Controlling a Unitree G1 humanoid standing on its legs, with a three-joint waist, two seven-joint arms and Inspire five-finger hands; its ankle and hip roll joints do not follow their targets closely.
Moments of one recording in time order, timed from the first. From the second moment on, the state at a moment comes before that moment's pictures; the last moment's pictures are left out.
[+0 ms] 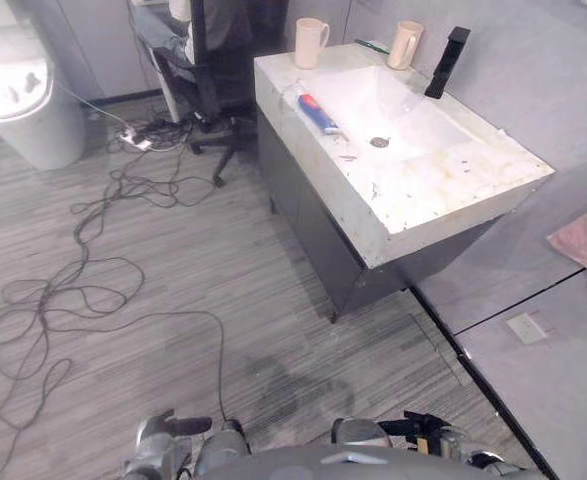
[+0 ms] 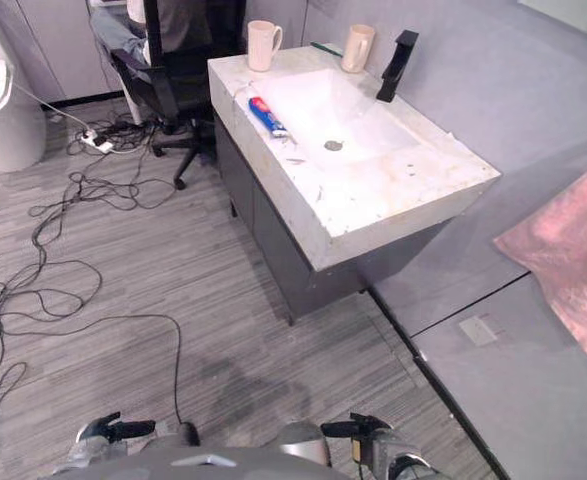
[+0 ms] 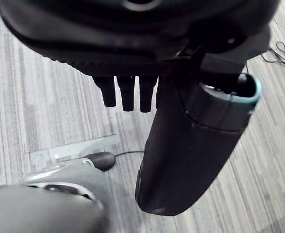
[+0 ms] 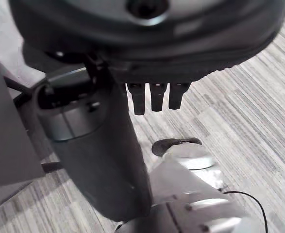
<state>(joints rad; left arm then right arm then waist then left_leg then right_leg) -0.05 0.24 -0.10 1.30 -0.34 -0.06 0.22 -0.08 -0.24 0.16 1.24 0.41 0.15 -0.06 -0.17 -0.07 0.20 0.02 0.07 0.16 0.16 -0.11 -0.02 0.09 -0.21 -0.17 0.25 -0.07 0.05</state>
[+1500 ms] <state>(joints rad) -0.06 0.22 -0.22 1.28 -0.31 -0.01 0.20 -0.01 -0.25 0.09 1.24 0.40 0.16 -0.02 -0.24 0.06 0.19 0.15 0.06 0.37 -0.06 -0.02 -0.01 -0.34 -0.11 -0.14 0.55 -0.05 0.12</state>
